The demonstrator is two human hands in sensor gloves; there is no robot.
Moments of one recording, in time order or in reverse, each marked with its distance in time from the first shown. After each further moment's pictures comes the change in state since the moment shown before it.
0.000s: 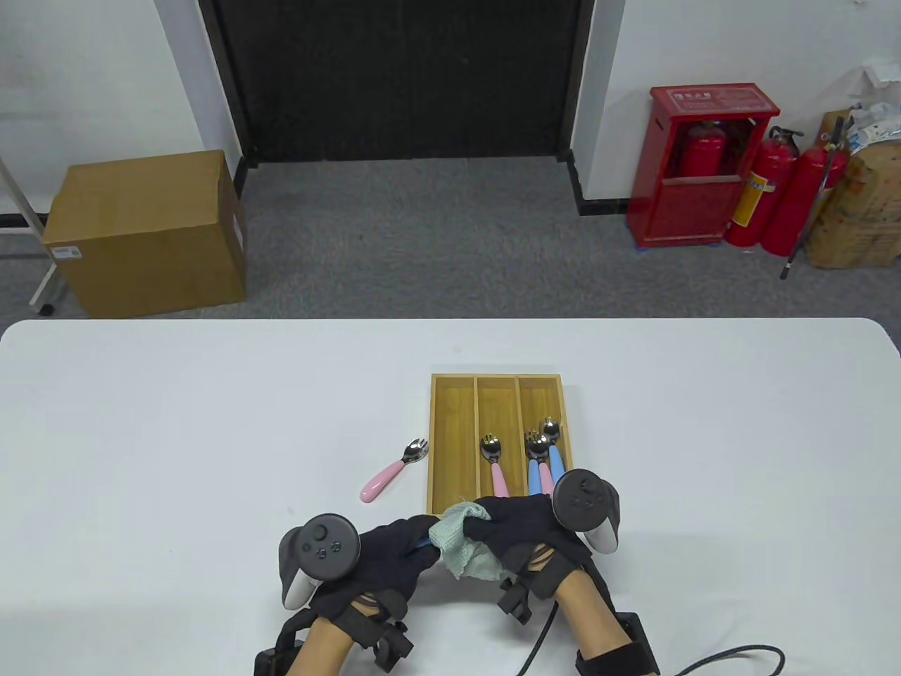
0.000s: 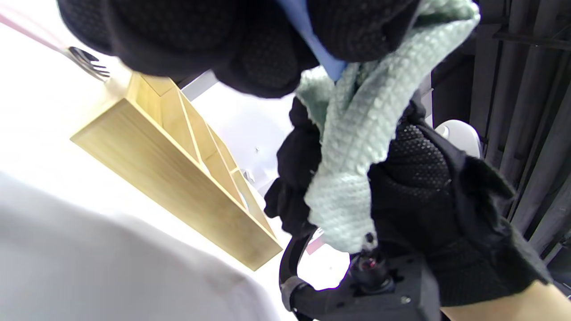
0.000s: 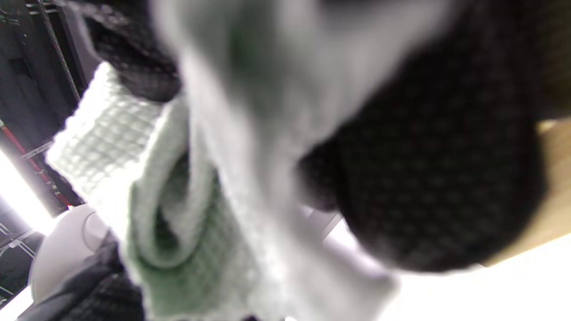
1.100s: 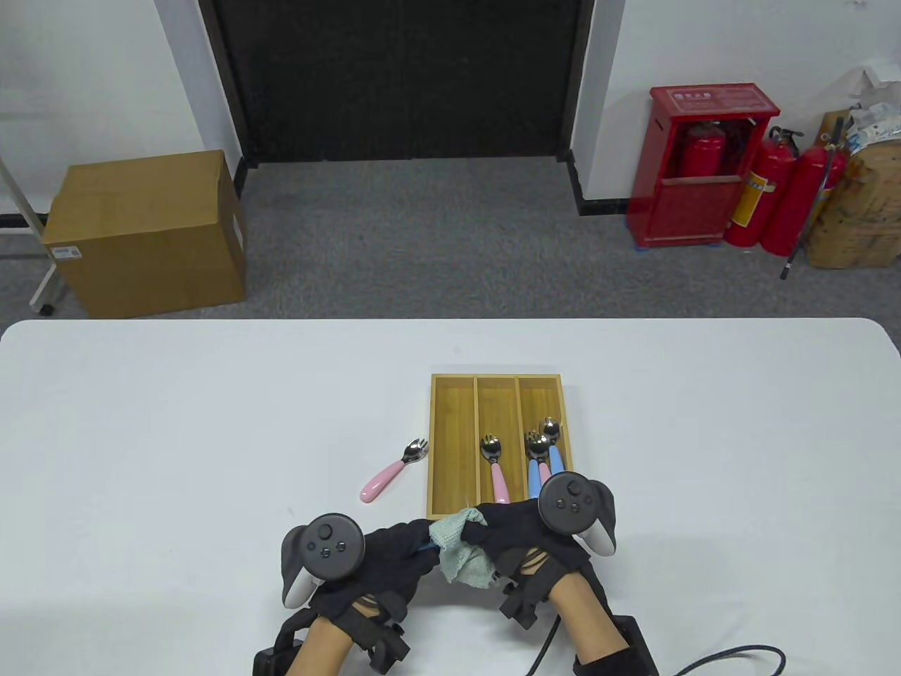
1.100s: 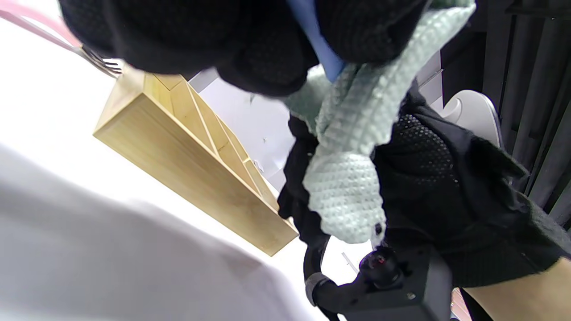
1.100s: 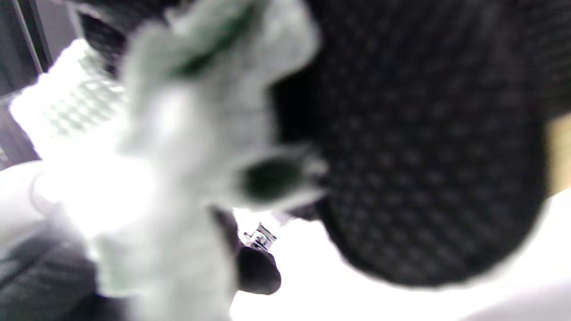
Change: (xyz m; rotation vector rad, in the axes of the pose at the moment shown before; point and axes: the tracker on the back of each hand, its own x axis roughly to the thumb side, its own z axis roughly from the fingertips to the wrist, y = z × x) left_hand -0.001 -0.002 -0.001 -0.025 0.012 -0.061; right_hand 0.002 0.004 0.001 0.010 0.051 0.081
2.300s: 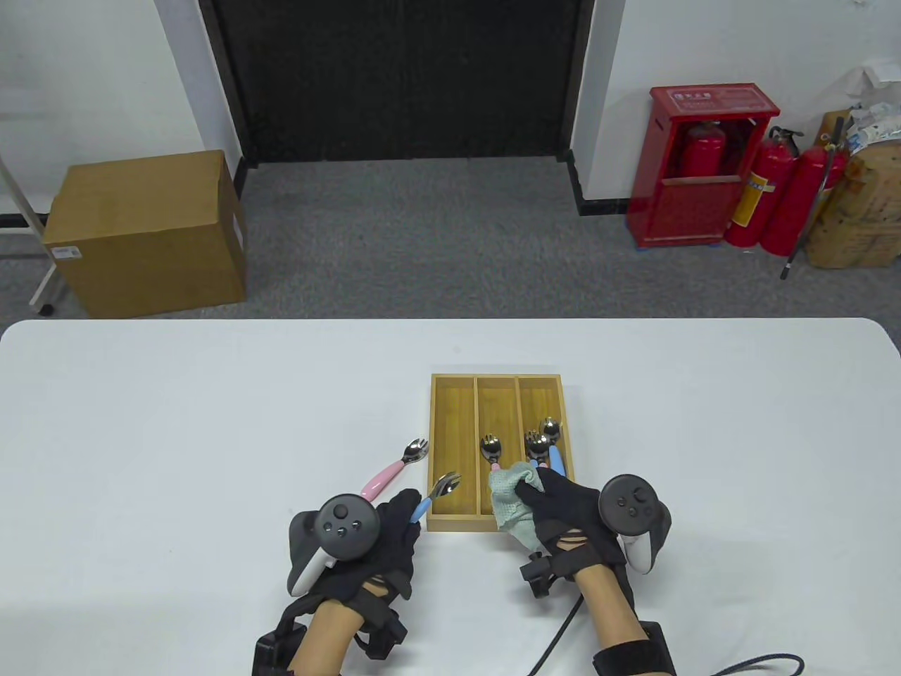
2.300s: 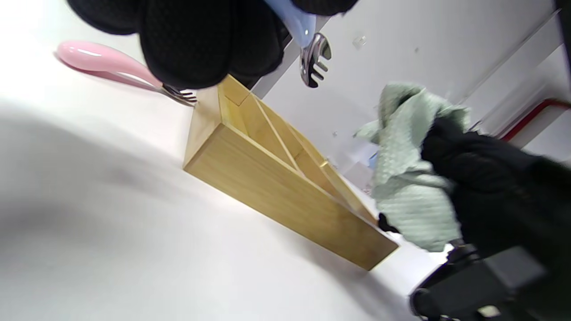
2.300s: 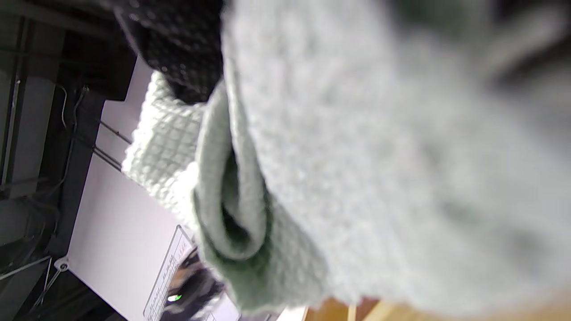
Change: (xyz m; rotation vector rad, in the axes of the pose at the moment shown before) left_hand 0.004 0.004 -0.023 -0.016 0.258 -0.234; right_hand -0.048 -0.050 0.028 -0.445 0.203 0.002
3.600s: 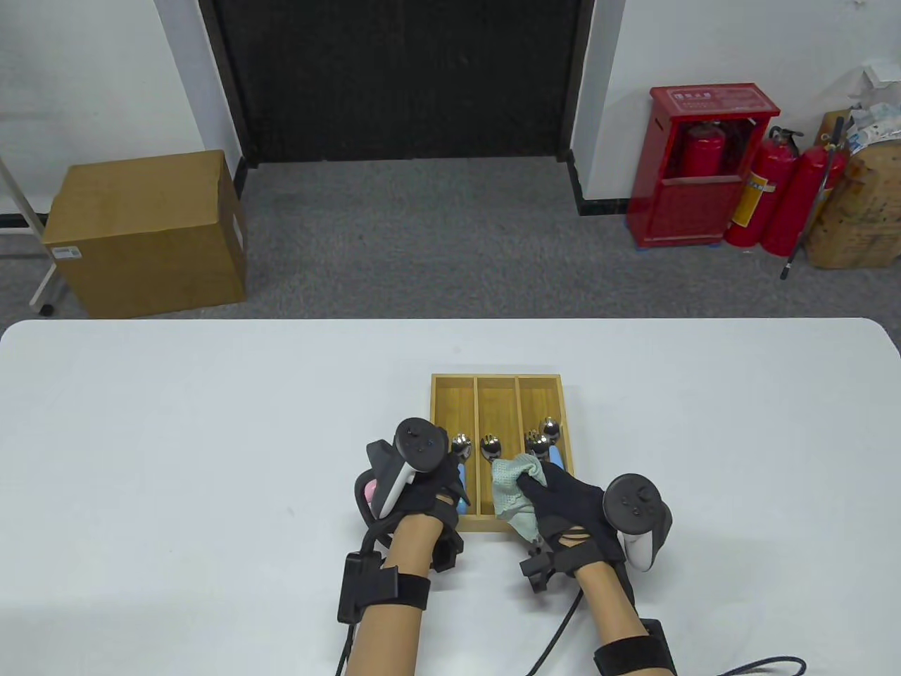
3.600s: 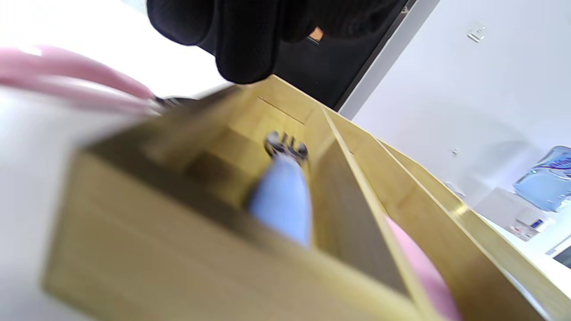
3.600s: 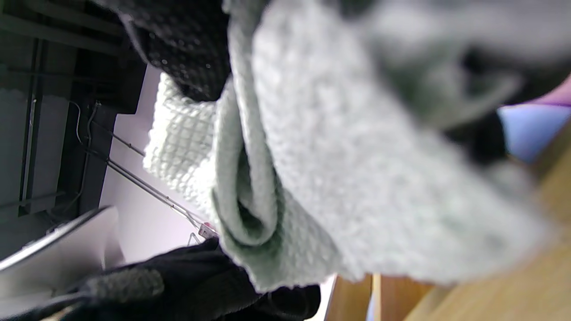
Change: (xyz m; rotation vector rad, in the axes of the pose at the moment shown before) left_hand 0.015 -0.007 -0.096 0.116 0.335 -0.146; right_hand -0.002 0.000 -0.004 -0.004 -0.019 -0.069
